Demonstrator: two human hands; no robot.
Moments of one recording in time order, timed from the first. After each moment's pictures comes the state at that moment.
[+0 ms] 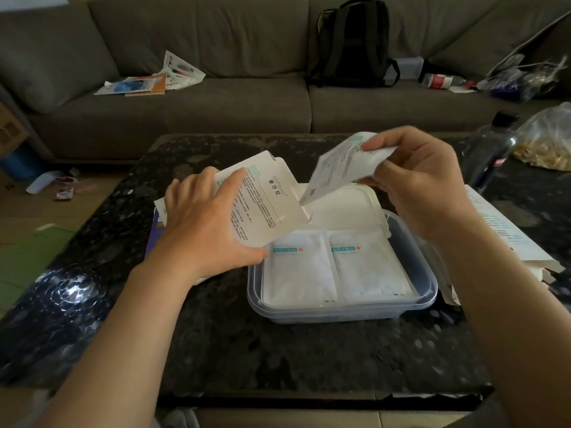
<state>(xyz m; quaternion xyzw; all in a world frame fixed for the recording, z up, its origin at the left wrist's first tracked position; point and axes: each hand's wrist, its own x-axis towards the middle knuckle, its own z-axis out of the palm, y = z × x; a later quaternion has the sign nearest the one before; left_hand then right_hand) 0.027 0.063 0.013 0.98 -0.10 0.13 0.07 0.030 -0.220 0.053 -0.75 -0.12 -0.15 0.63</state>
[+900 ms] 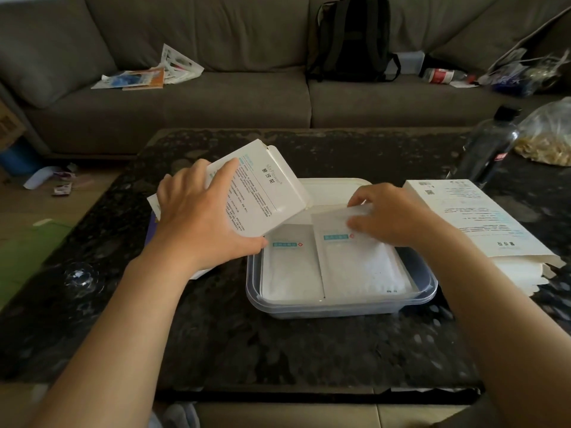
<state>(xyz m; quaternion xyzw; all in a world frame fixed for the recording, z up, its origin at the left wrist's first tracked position) 0.027 0.062 0.014 0.98 -0.07 0.14 0.09 0.047 -0.221 0.017 -0.98 -0.02 0.04 0.20</state>
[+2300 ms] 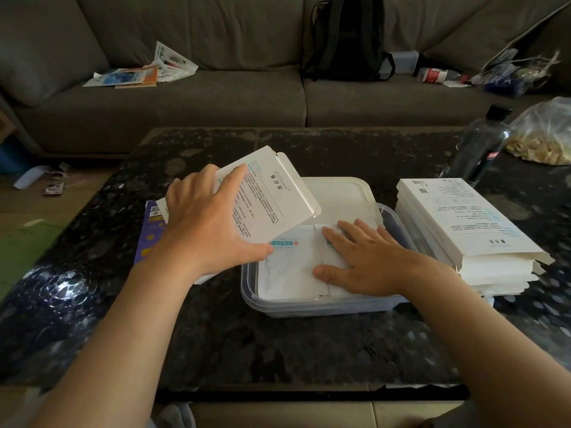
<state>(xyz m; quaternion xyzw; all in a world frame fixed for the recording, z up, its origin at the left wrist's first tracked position) 0.025 0.053 0.009 0.98 -0.10 0.12 0.10 0.014 -0.213 -0.024 -0.97 -0.14 0.20 0.01</state>
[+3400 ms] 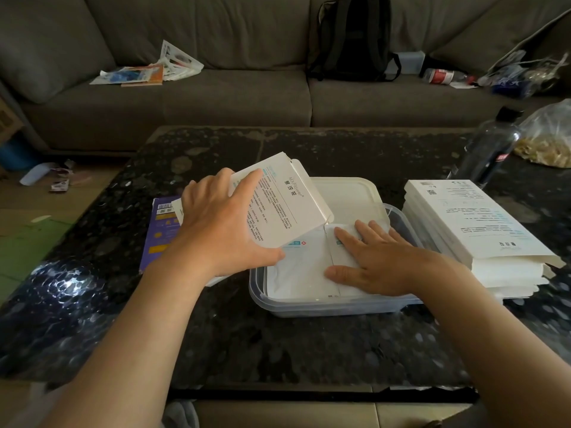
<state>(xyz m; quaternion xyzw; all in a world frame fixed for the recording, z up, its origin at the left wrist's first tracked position) 0.023 0.050 0.007 0.98 -0.12 0.10 0.10 0.015 -0.214 -0.016 -0.96 -0.11 0.25 -0.02</state>
